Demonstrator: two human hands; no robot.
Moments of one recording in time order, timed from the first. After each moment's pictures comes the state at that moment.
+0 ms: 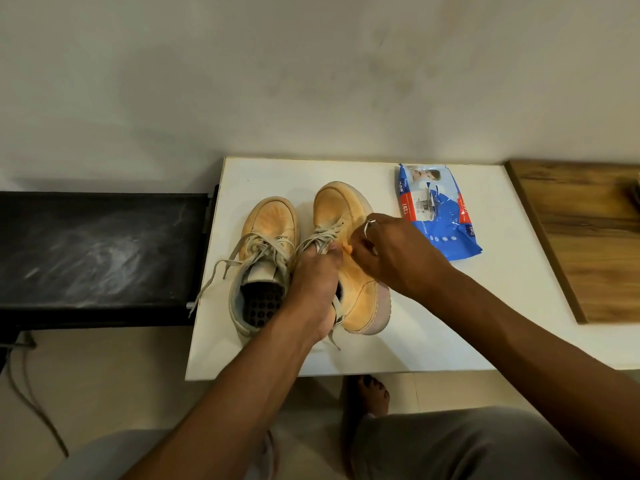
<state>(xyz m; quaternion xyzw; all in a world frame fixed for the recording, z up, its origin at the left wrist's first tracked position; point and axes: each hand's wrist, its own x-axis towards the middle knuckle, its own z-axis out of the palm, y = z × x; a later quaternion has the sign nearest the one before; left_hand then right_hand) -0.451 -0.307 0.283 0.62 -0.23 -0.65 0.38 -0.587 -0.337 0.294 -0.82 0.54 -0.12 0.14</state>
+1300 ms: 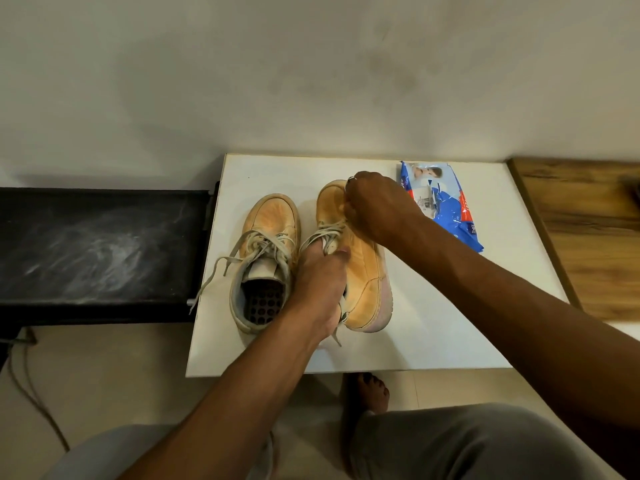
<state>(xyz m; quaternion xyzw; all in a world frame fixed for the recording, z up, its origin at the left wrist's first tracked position) -0.458 -0.304 0.288 0.63 -0.26 -0.62 0.39 -0.571 -0.408 0.286 -0.81 0.58 -0.05 0.05</state>
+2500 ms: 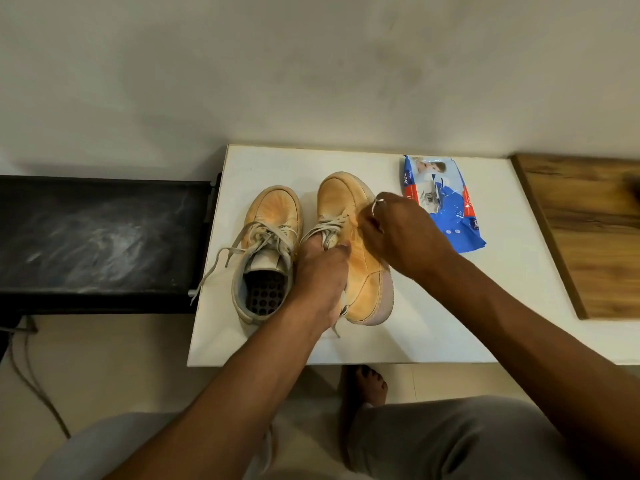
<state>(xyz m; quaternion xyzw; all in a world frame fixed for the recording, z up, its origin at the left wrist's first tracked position) -0.457 -0.302 0.288 0.63 -0.24 -0.62 0.40 -0.590 -0.351 0.289 -0.80 0.58 -0.13 0.10</state>
